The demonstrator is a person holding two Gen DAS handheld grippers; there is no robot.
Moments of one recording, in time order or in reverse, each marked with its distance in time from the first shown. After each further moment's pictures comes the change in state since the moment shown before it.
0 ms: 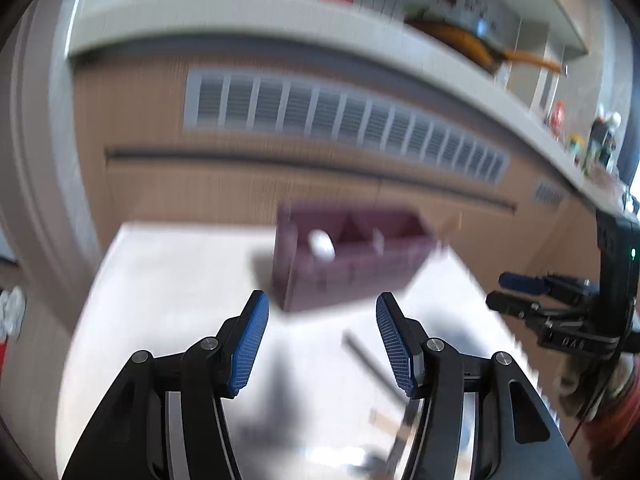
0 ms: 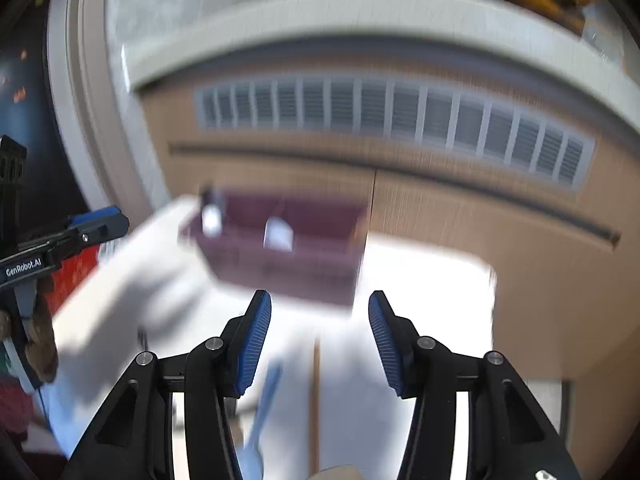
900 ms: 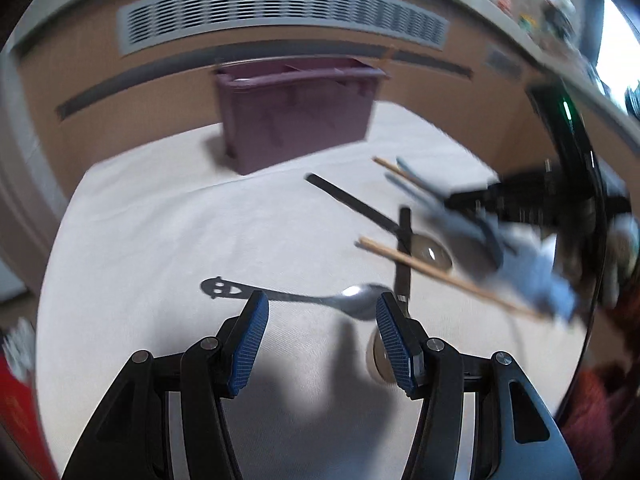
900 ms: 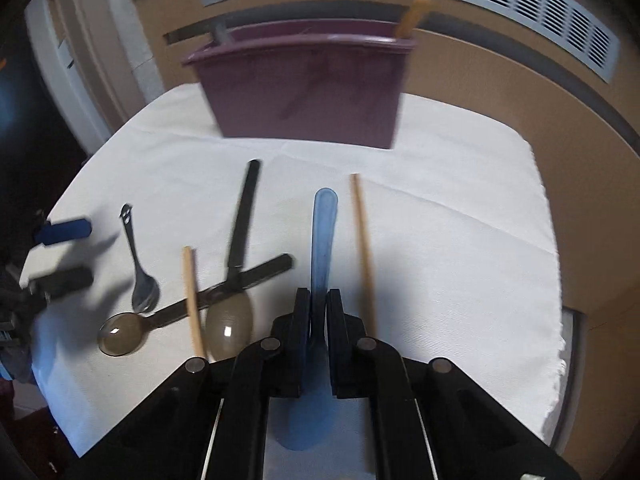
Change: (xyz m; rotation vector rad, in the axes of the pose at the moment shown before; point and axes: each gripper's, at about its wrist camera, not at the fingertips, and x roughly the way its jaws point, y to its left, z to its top) left arm 0.001 -0.030 -0.100 0.306 0.240 -0.059; right arm 0.050 0.015 -0.082 0.038 0.266 0.005
